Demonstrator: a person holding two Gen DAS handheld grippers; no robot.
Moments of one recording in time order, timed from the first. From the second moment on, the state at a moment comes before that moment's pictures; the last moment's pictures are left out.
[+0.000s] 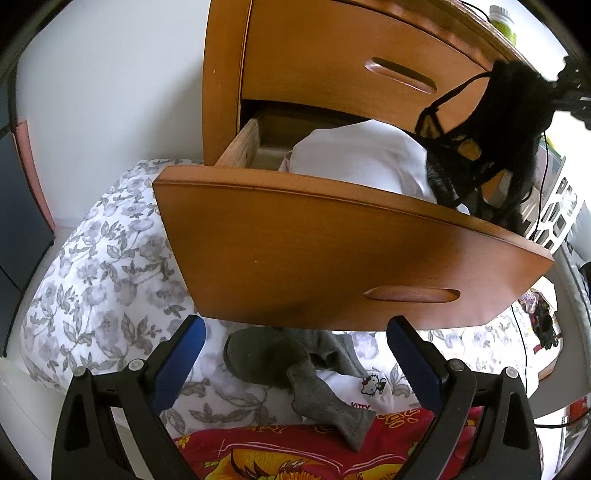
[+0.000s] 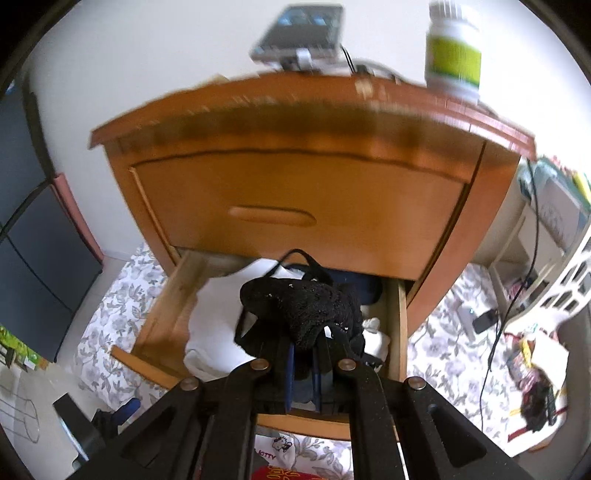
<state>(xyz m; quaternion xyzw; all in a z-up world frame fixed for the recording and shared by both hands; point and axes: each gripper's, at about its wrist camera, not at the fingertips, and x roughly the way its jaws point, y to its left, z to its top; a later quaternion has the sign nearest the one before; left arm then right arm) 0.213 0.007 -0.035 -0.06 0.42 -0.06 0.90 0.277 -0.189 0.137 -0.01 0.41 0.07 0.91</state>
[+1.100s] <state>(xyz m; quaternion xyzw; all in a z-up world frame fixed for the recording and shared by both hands) 0.202 0.019 -0.025 -0.05 0.42 -0.03 0.91 0.160 -0.178 0.151 -0.07 0.40 0.14 0.90</state>
